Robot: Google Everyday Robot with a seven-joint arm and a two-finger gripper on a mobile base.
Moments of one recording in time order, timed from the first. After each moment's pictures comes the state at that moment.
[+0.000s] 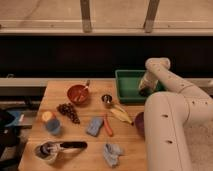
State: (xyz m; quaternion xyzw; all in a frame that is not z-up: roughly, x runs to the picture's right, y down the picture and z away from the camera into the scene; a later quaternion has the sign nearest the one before) arm 0.309 0.007 0.987 -0.16 0.20 0.78 0.57
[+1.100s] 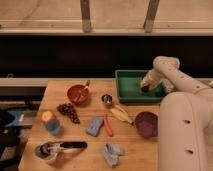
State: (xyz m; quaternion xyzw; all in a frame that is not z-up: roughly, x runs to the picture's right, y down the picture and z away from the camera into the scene) arm 0.295 -0.028 0.943 -0.18 0.11 0.79 0.58
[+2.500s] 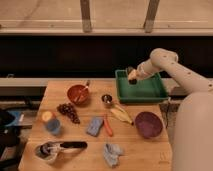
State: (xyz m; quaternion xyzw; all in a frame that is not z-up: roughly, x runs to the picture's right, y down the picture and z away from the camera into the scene) arm 0.207 -0.058 0.901 -0.23 -0.01 0.72 0.66
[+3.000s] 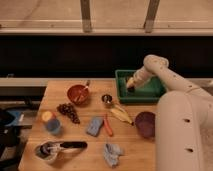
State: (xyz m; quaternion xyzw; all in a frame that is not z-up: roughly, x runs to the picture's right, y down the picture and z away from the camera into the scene) arm 0.205 -0.014 0.958 -0.28 0.06 0.72 0.64
